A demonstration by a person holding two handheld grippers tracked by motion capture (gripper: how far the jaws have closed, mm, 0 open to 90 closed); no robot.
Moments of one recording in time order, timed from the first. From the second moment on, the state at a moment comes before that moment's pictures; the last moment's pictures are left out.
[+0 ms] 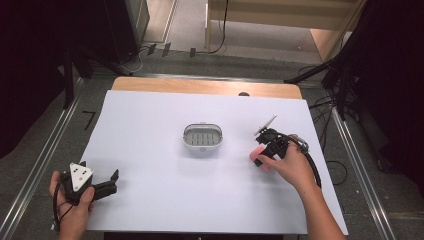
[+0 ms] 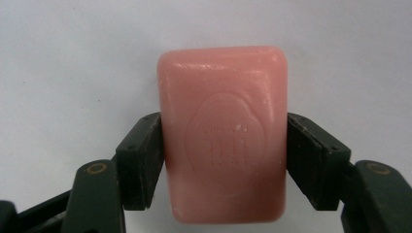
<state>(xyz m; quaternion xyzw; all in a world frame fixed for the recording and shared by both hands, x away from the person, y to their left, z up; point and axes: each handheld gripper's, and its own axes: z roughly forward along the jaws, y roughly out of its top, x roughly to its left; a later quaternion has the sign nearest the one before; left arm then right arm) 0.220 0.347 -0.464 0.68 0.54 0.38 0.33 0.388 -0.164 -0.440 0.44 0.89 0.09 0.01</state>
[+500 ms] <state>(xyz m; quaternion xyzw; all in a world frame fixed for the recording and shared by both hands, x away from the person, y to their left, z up) 0.220 0.348 -0.464 0.68 0.54 0.38 0.33 0.388 -0.164 -0.441 0.44 0.89 0.09 0.02</state>
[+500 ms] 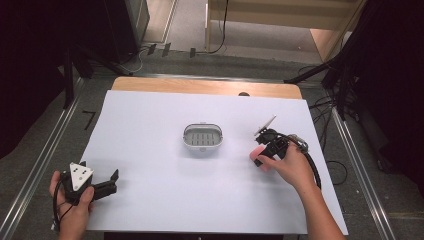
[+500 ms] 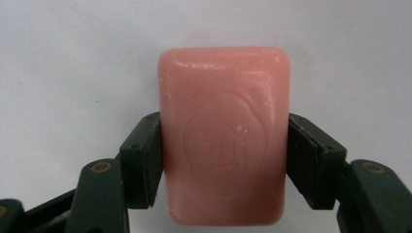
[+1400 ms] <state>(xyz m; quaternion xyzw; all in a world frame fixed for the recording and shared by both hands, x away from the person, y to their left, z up) 0.221 0.347 -0.464 0.68 0.54 0.37 0.33 0.389 -0.162 -0.442 0.45 0.89 0.09 0.02</state>
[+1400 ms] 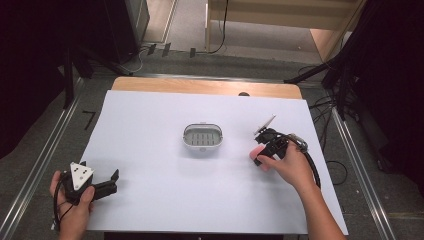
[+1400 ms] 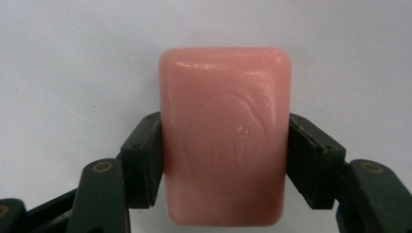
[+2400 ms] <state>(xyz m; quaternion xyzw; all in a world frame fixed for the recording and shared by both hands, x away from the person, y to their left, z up) 0.221 0.348 -0.464 0.68 0.54 0.37 0.33 0.399 -0.138 -0.396 0.35 0.93 0.11 0.05</state>
